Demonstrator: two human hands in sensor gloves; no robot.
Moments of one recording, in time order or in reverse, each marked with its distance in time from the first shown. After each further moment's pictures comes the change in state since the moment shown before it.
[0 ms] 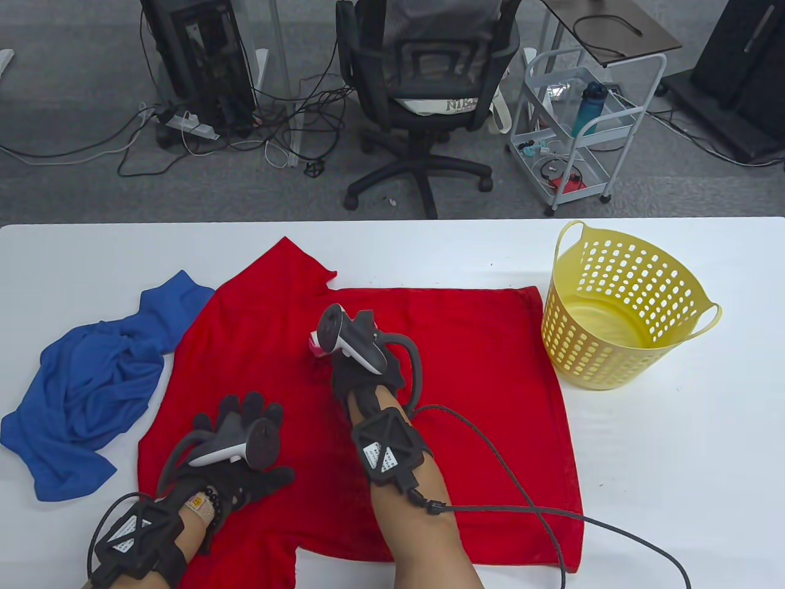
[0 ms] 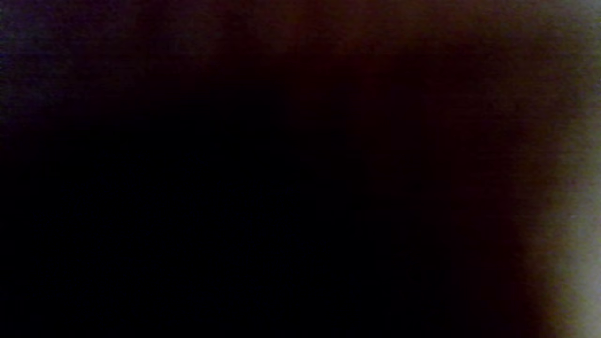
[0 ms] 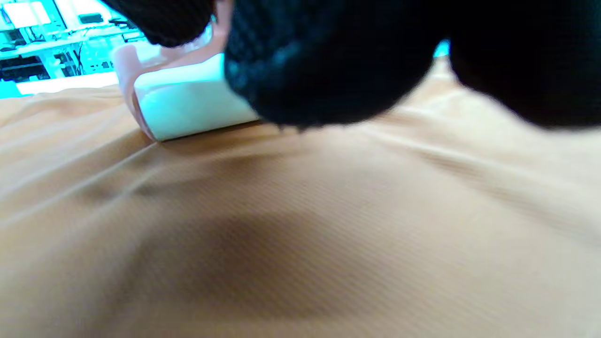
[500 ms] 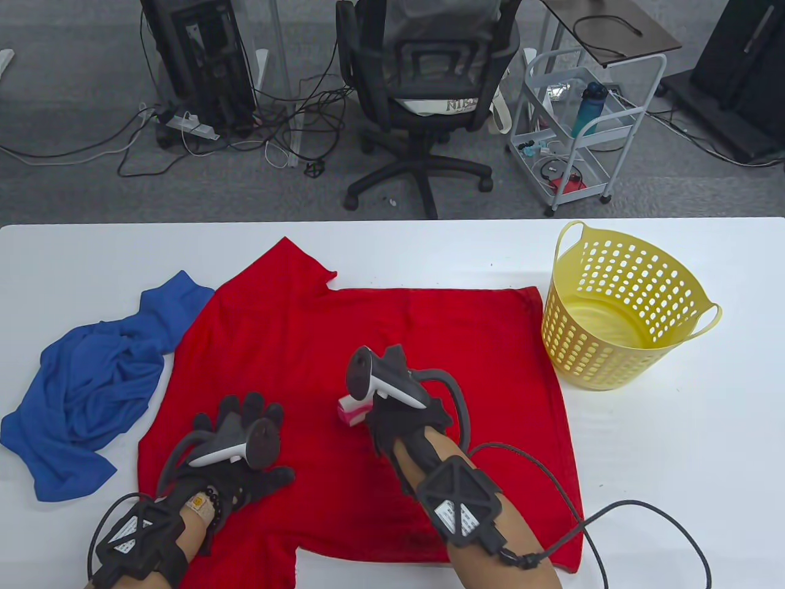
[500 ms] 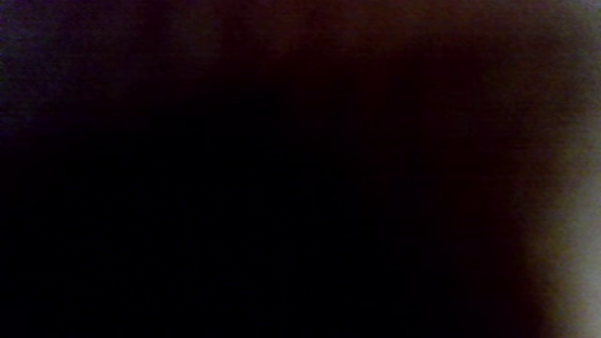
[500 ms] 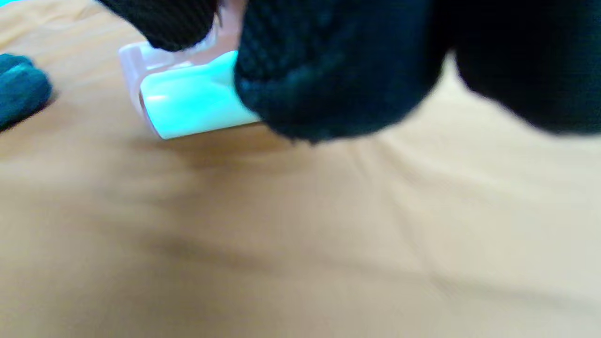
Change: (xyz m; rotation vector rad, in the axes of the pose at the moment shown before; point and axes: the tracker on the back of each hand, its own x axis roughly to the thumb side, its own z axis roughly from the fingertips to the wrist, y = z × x) left_hand 0.000 0.000 0.000 0.000 0.006 -0.001; right_hand -0.060 -0.010 0.108 0.279 -0.134 0.192
